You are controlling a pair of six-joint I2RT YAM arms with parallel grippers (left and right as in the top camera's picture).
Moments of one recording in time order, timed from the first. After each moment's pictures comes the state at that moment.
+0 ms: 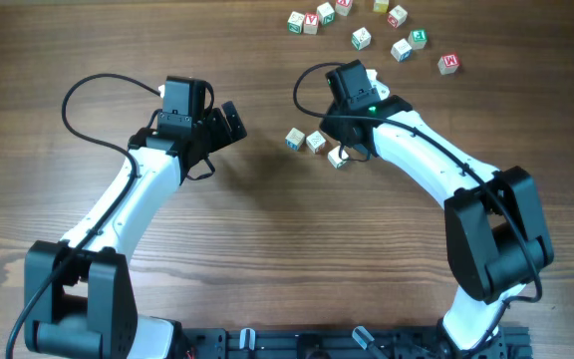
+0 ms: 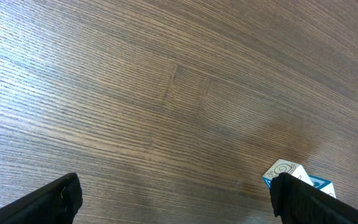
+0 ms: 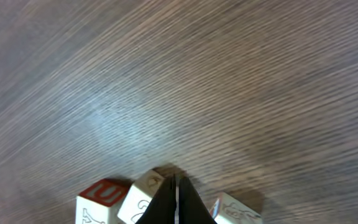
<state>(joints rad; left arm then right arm) -0.19 1.62 1.04 -0.41 0.02 -0.58 0.44 1.93 1.32 -0.51 0.08 0.93</state>
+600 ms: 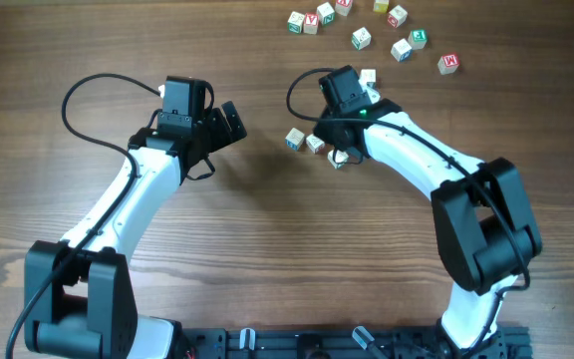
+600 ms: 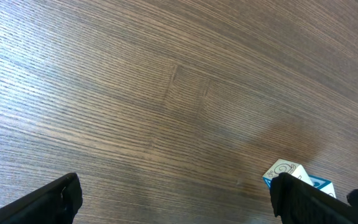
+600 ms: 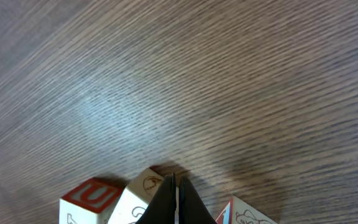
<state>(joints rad) -0.19 1.62 1.04 -0.41 0.02 -0.58 0.46 1.98 1.32 -0.49 0.05 0.93</state>
